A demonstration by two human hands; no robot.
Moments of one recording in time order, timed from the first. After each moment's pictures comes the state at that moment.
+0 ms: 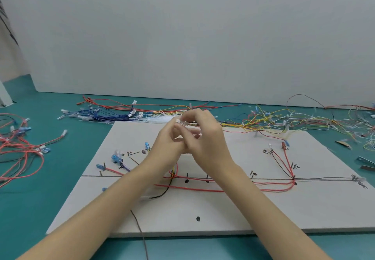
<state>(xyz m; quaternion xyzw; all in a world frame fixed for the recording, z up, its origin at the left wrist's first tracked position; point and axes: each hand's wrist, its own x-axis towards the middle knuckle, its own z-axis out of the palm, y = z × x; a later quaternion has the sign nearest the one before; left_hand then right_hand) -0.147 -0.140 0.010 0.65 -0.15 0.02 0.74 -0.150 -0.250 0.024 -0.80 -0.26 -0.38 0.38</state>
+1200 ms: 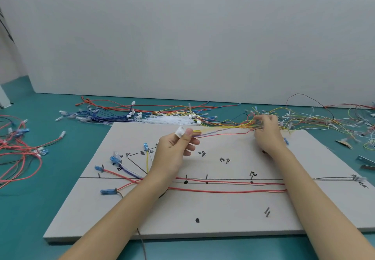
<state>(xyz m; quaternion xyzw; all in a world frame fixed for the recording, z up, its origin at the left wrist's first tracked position) -0.157 -0.157 0.003 0.65 -0.07 0.06 0.75 -0.053 -0.441 -0.016 -0.93 0.10 -0.20 0.30</state>
